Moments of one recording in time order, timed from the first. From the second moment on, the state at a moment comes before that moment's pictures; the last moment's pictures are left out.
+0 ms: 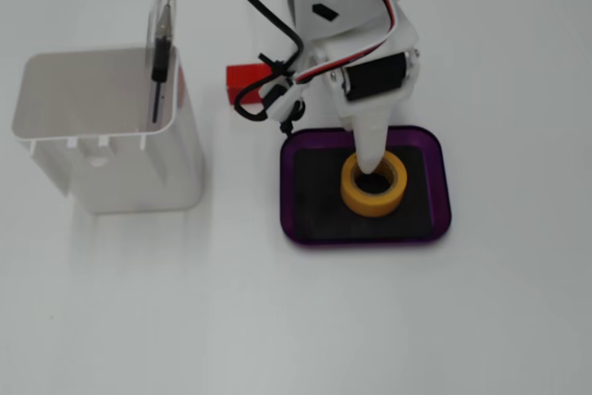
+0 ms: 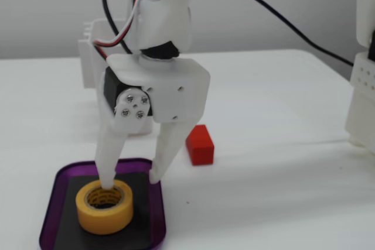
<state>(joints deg) -5.0 74.4 79.7 63.8 -14.0</state>
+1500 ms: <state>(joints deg) -5.6 74.7 88.1 52.6 -13.7</state>
